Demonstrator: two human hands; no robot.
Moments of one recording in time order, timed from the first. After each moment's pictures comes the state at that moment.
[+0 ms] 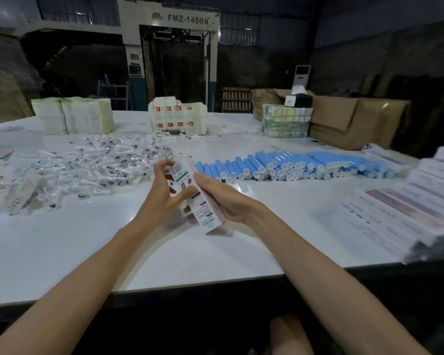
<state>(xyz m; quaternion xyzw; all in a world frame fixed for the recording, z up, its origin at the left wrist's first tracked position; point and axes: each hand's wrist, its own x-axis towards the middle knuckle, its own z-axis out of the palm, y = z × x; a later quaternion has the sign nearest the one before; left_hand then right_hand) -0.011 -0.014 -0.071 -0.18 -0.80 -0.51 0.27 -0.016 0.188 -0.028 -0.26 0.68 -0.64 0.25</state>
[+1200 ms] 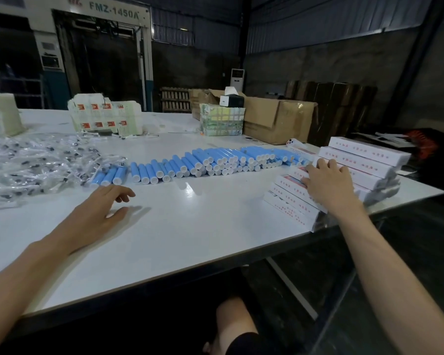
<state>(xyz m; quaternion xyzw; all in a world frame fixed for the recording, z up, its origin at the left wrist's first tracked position) -0.005 -0.024 -0.086 -0.26 -0.91 -0.23 0.22 0.048 0.511 0.015 0.17 0.95 0.17 -0.18</state>
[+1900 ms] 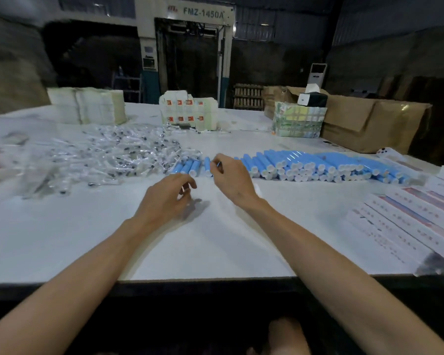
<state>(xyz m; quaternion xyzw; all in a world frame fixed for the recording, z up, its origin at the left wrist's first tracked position) 0.014 -0.020 -0.070 -0.12 -0.93 -0.23 0.27 -0.040 0.178 -0.014 -0.23 0.88 -0.35 -0.21</state>
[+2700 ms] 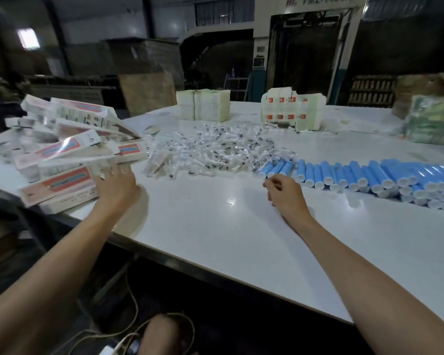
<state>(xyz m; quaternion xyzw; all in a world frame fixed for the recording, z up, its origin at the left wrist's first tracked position) 0.144 -0.215 -0.042 0.45 -0.88 0.06 0.12 -0.078 0.108 -0.082 -0.28 0.79 -0.54 -0.04</state>
